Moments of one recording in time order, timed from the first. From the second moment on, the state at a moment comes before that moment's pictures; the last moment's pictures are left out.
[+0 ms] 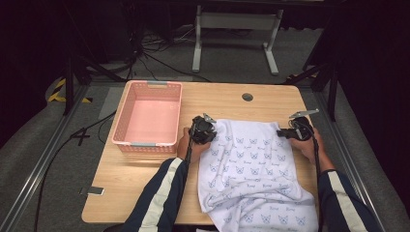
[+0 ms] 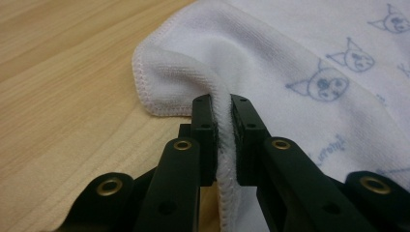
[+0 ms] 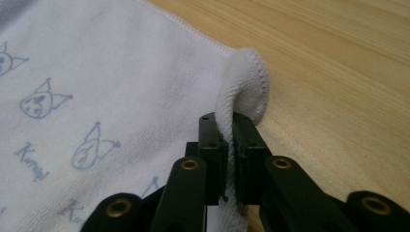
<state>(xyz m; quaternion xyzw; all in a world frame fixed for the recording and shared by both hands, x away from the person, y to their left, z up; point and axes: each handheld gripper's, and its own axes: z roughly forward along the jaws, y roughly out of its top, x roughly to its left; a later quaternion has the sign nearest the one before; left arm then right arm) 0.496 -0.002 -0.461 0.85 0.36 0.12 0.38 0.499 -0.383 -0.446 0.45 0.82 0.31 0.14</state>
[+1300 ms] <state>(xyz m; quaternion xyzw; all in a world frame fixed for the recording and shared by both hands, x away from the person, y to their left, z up) 0.313 0.007 -0.449 0.94 0.12 0.06 0.32 0.284 -0.363 -0.435 0.20 0.92 0.35 0.03</state>
